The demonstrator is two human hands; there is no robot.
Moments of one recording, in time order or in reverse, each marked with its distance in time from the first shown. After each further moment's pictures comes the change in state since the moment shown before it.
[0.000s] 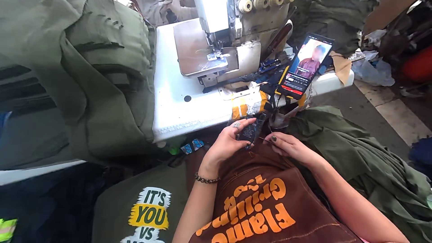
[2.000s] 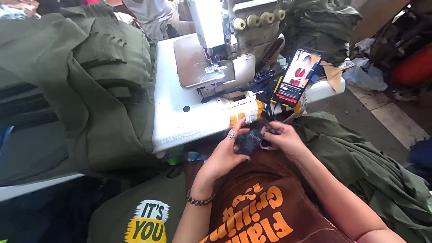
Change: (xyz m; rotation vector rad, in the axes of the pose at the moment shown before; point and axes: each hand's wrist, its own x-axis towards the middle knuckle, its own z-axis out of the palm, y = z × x) left_hand -0.013 0.029 0.004 0.253 0.005 0.008; right_hand 0.032 -0.049 0.013 0.209 0.415 -0.102
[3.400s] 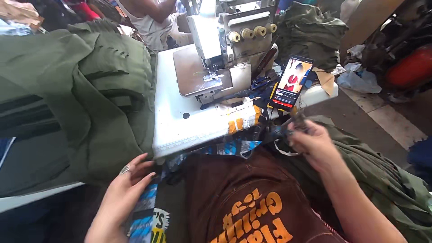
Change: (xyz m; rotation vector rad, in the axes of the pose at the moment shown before) left_hand -0.168 0.001 -0.133 0.418 0.639 -0.261; right_hand -0.035 -0.046 -0.030 0.103 0.139 -0.051
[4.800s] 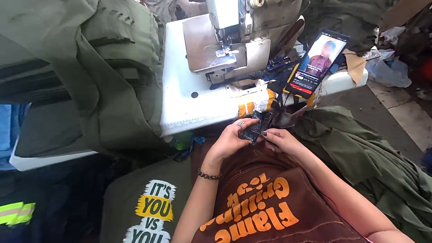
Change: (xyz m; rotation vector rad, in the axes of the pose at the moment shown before) left_hand 0.061 0.070 0.203 -0.516 -0.641 0.185; right_hand 0.016 0.083 0.033 -0.078 -0.433 0.357
